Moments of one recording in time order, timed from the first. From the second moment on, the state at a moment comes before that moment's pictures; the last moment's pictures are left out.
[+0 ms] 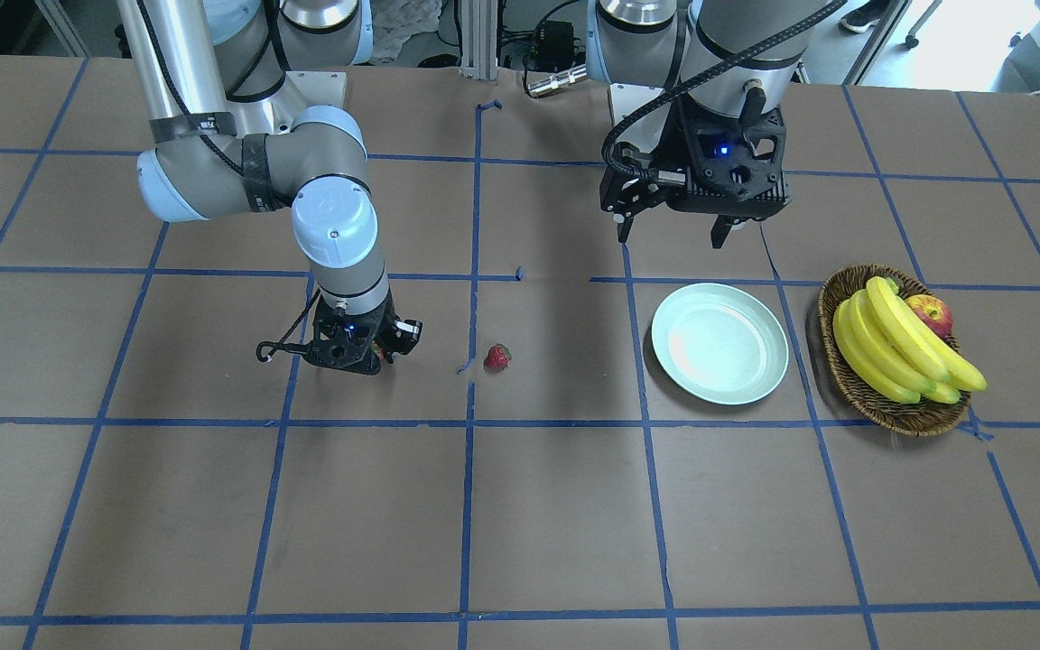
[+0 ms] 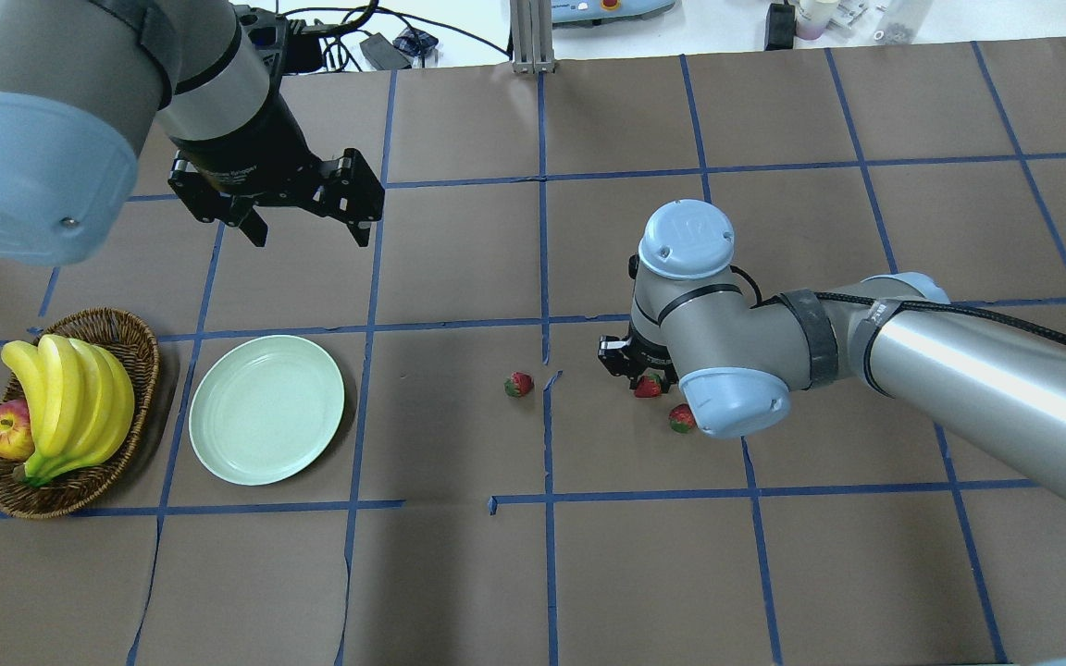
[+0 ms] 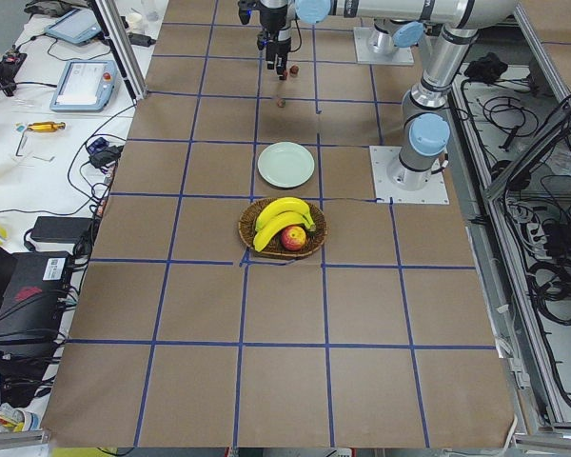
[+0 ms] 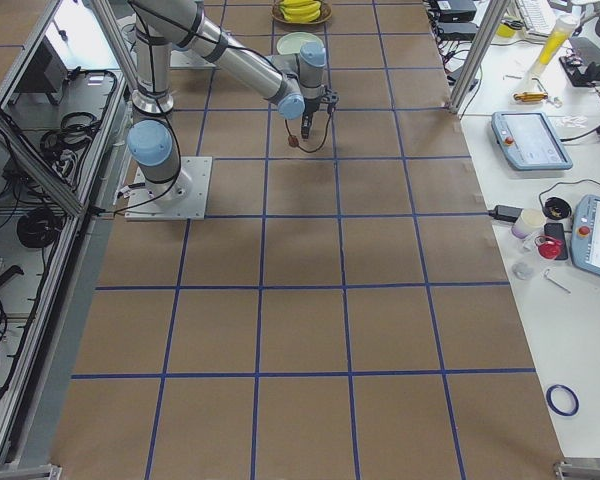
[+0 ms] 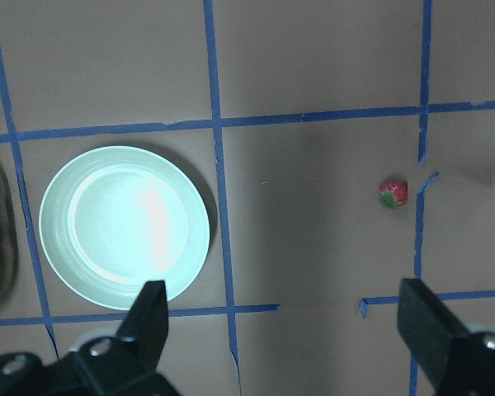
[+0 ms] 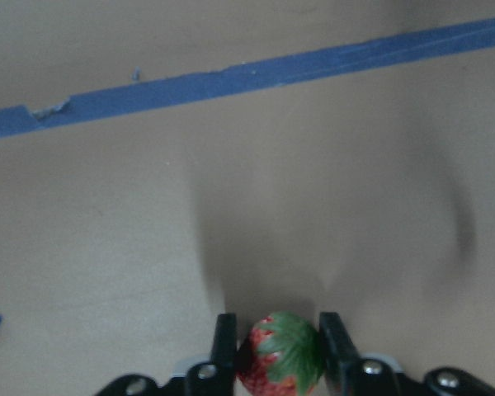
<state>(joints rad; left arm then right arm) -1.67 -1.57 -1.60 -1.50 1.57 -0.06 1.79 -1.25 2.05 -2.34 -1.57 0.39</state>
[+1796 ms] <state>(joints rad) -1.67 -1.57 -1.60 -1.50 1.57 -0.06 2.15 -1.13 1.92 -2.46 -1.47 0.84</state>
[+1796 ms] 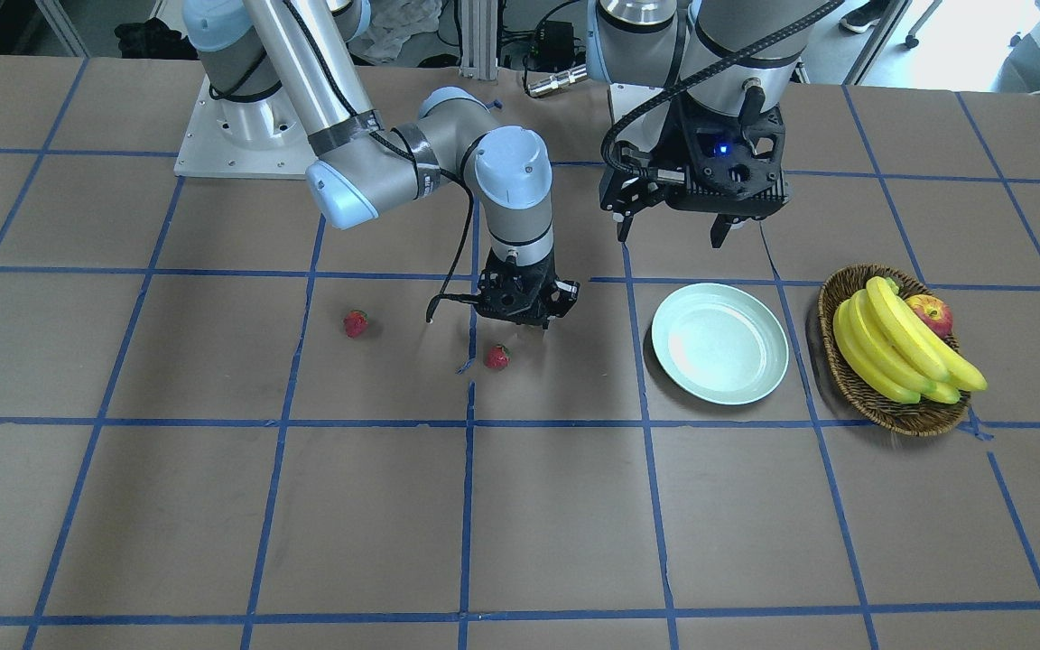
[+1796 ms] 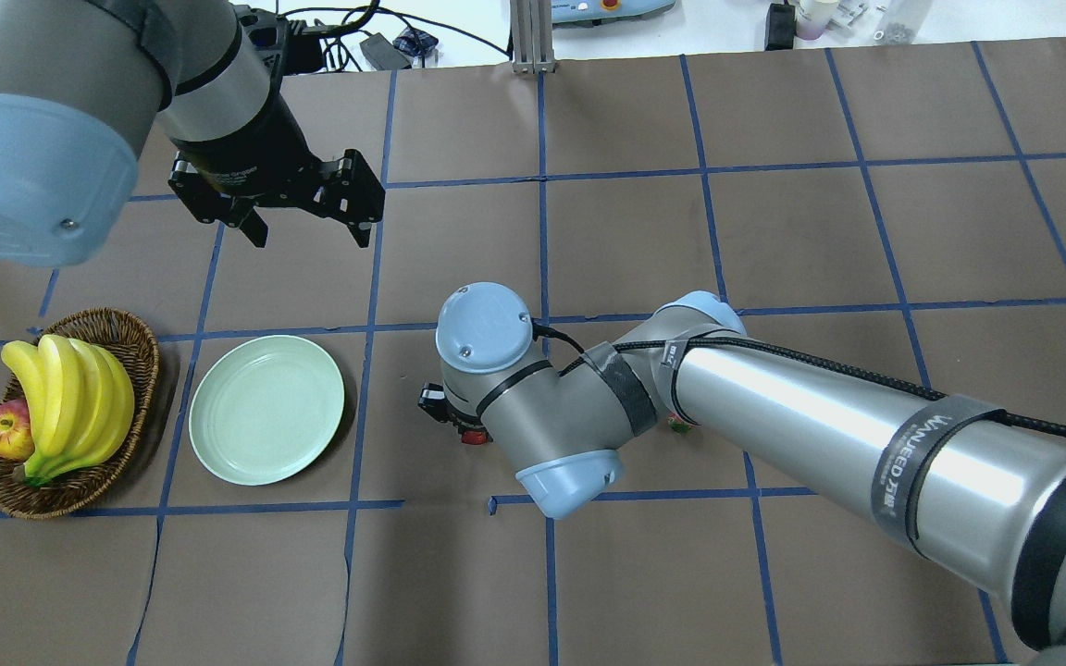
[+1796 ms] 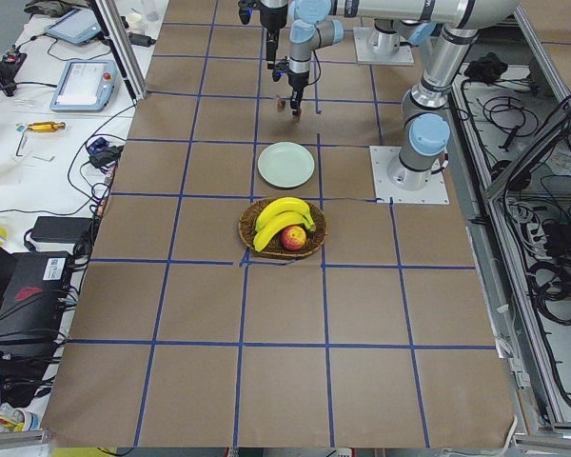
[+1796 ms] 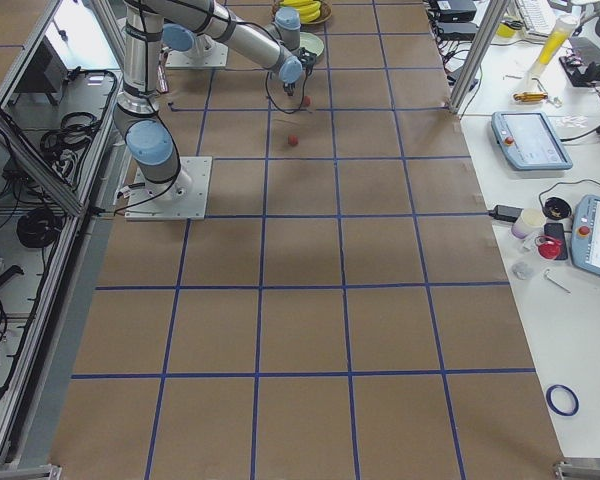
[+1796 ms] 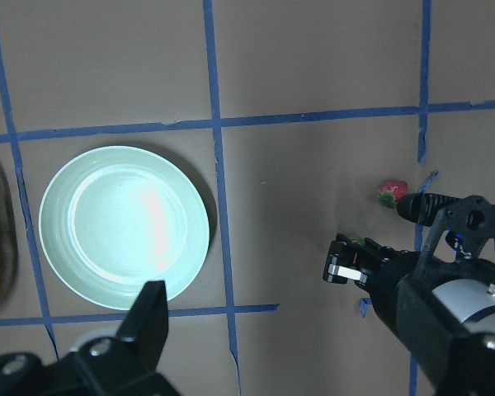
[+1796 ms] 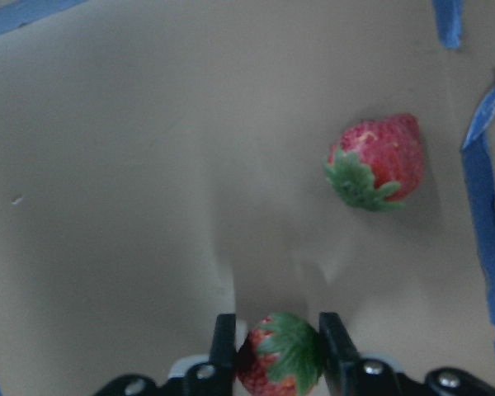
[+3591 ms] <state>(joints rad) -1.67 -1.57 -1.60 -1.50 1.57 -0.06 1.78 -1.32 2.14 -2.27 -1.61 0.31</state>
